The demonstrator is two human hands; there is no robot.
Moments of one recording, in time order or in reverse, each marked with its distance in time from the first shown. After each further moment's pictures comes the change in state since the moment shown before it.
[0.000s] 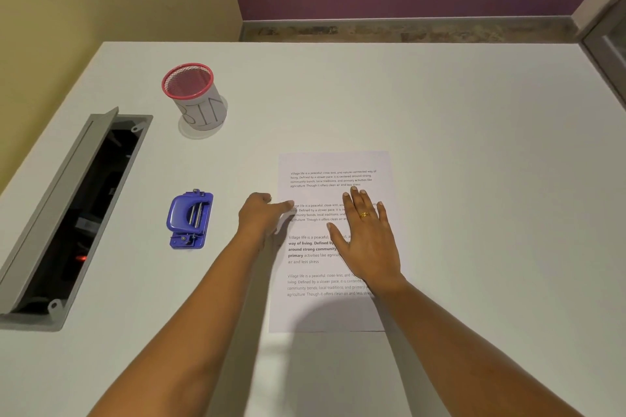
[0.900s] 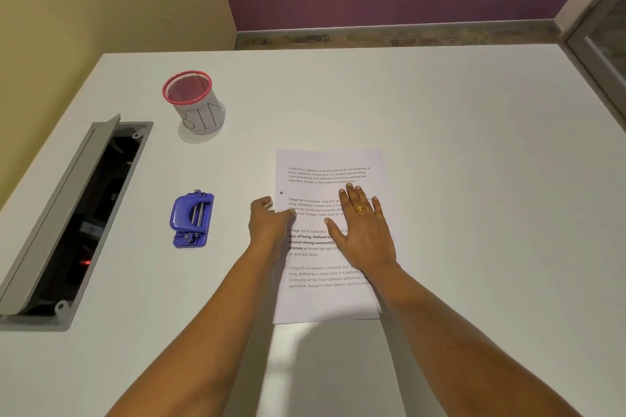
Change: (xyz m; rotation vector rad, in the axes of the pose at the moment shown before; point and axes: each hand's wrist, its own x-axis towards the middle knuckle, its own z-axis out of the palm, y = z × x) left_hand -0.026 -0.011 0.016 -0.220 0.038 0.014; right_hand -0.001 0.000 0.000 0.010 0.030 -0.013
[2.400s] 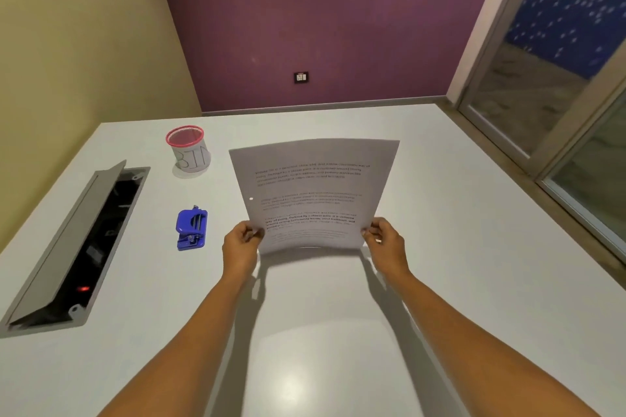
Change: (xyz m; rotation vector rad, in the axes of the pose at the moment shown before) left_hand -0.095 -0.036 -0.067 -0.084 -0.176 0.456; right_hand -0.135 -0.003 -0.100 0.867 0.341 0.476
